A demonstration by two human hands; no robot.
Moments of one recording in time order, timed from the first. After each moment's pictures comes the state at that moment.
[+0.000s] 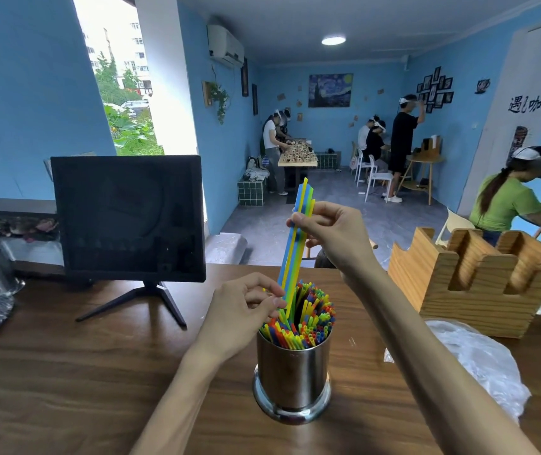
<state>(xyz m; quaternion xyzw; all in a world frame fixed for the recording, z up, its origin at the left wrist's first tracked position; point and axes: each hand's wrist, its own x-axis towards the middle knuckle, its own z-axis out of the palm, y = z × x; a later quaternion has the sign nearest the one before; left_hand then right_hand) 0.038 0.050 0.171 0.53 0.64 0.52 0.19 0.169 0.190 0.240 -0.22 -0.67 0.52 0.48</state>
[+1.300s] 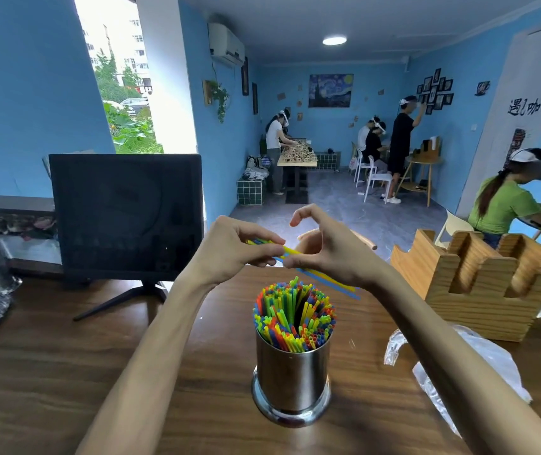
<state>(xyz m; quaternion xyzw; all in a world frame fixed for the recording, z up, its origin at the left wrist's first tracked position) 0.001 0.087 0.241 0.58 0.58 0.53 0.21 0.182 0.206 0.232 -0.17 -0.89 0.32 0.28</state>
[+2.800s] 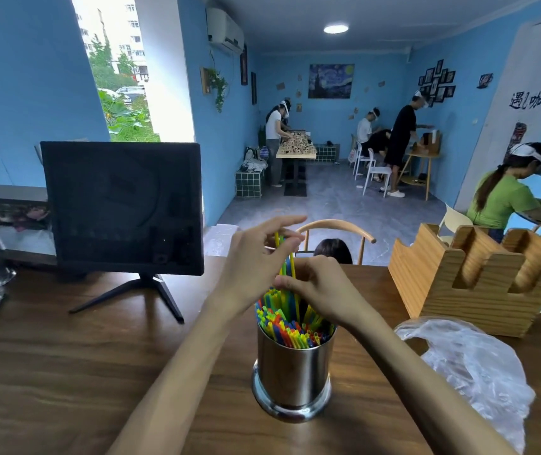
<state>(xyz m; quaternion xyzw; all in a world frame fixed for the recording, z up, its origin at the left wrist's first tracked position) 0.031 0.104 0.206 0.59 0.57 0.57 0.07 0.160 0.193 0.167 -0.22 -0.89 0.27 0.30</state>
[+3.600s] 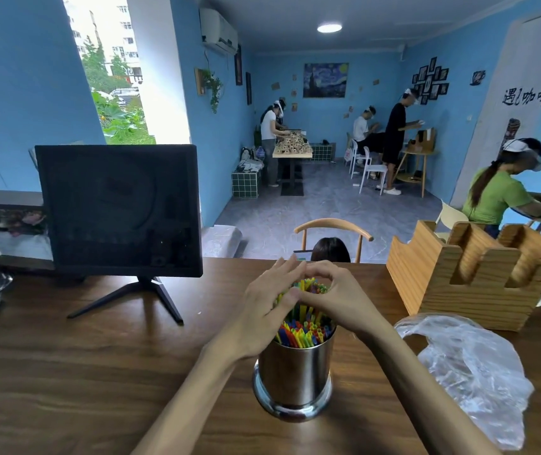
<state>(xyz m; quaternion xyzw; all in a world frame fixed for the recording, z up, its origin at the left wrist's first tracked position) 0.026 0.095 0.133 0.69 0.59 0.40 0.13 0.186 0.196 0.144 -0.30 -0.82 0.38 0.32</state>
